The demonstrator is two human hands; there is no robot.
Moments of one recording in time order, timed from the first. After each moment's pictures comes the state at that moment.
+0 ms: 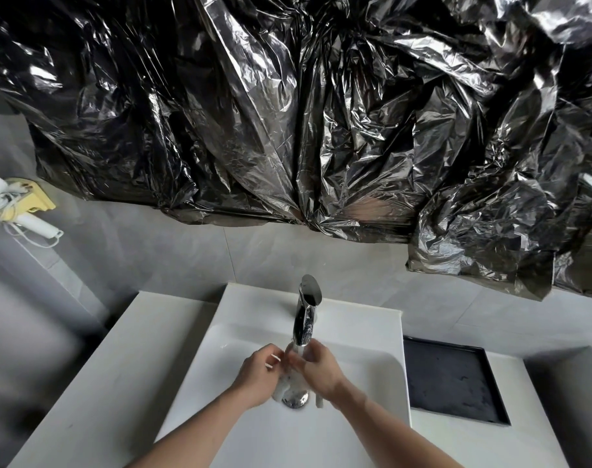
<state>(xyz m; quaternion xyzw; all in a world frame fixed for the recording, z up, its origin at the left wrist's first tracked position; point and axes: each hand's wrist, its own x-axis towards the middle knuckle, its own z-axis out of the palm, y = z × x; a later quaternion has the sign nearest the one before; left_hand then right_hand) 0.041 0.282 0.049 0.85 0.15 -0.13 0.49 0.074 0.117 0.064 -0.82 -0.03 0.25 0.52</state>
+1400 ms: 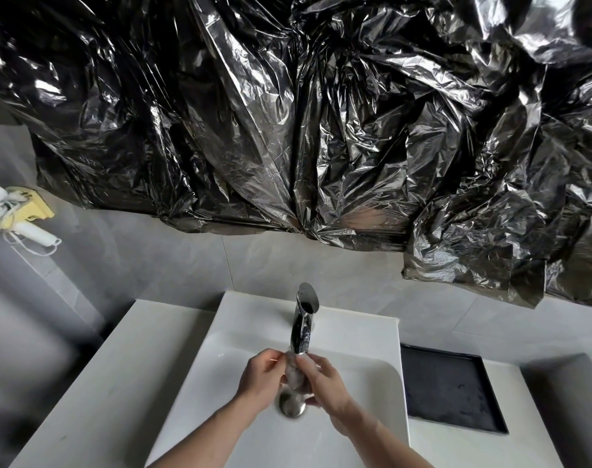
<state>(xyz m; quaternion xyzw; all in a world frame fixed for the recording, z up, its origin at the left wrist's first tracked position) 0.040 0.263 0.063 0.76 0.21 -0.09 0.61 0.053 0.102 0.067 -0.69 0.10 0.30 0.65</state>
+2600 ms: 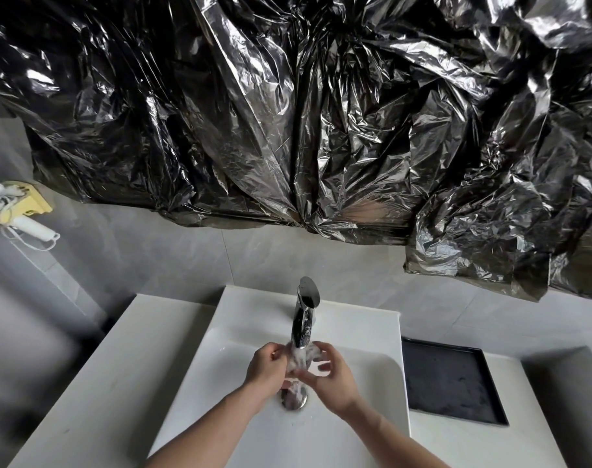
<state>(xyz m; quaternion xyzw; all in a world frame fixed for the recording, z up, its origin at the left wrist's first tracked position) 0.048 0.251 0.075 0.75 0.27 -0.11 0.59 0.058 0.087 0.043 -0.82 -0.01 0.16 0.55</state>
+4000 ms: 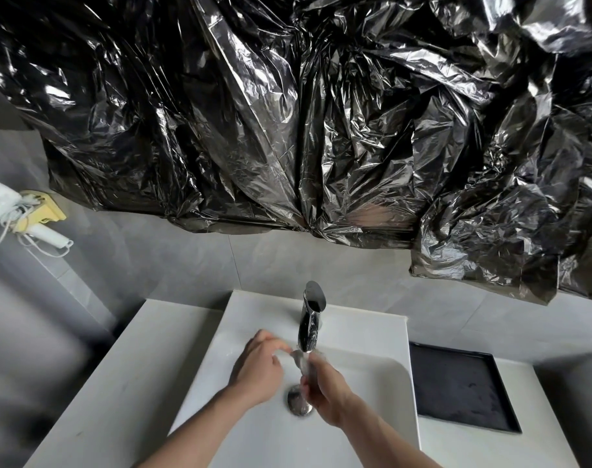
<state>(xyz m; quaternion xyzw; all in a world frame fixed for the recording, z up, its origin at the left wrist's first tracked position) 0.040 0.287 0.108 0.95 0.07 -0.07 0.31 0.065 0.123 0.049 -0.51 0.23 0.34 0.75</state>
